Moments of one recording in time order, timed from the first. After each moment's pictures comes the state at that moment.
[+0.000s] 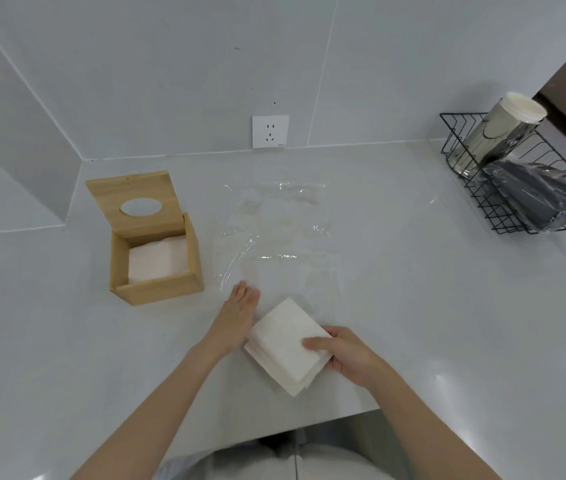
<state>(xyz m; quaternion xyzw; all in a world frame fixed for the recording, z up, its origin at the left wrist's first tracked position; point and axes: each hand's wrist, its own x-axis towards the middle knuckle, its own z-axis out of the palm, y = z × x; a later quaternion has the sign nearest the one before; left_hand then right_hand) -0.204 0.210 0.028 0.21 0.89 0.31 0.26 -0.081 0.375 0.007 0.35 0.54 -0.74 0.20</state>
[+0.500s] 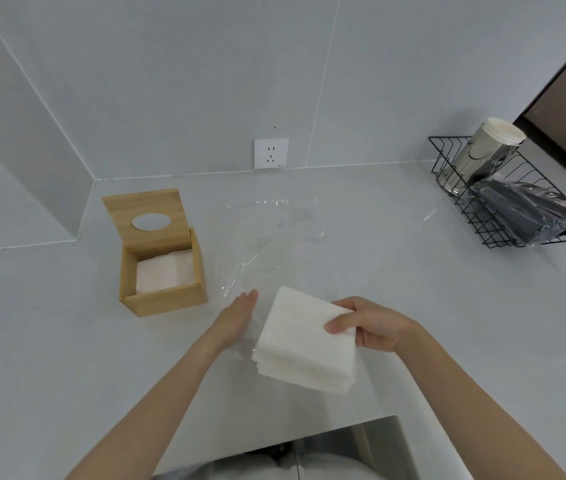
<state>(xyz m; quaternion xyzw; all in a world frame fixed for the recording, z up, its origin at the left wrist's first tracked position) -0.212 0.207 0.049 0.01 0.82 0.42 0.40 -0.107 0.413 0.094 0.20 0.58 -0.73 0.30</state>
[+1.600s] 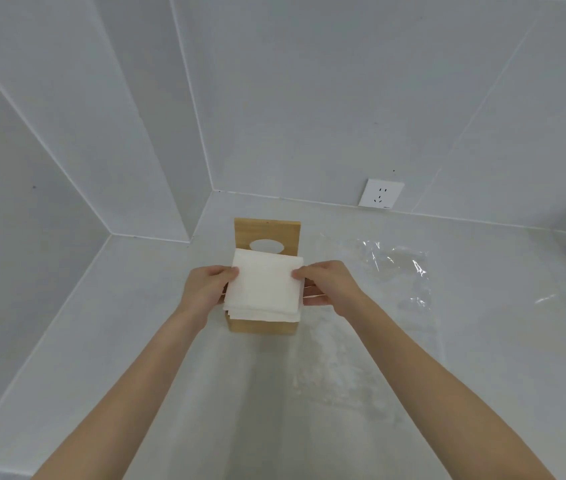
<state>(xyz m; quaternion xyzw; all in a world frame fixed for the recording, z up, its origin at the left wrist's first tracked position) -0.322 0.066 0.102 -0.15 0.74 0.64 0.16 -0.305 0.267 0.105 0.25 0.70 -0.65 0.17</state>
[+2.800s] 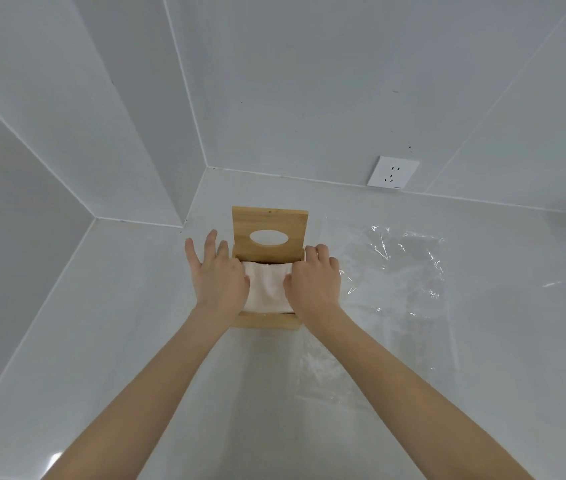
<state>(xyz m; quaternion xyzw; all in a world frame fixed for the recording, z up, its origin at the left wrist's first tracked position) -0.342 0.089 0.069 0.08 0.99 -0.05 0.05 -0.315 0.220 0.076 0.09 0.99 -0.05 0.02</state>
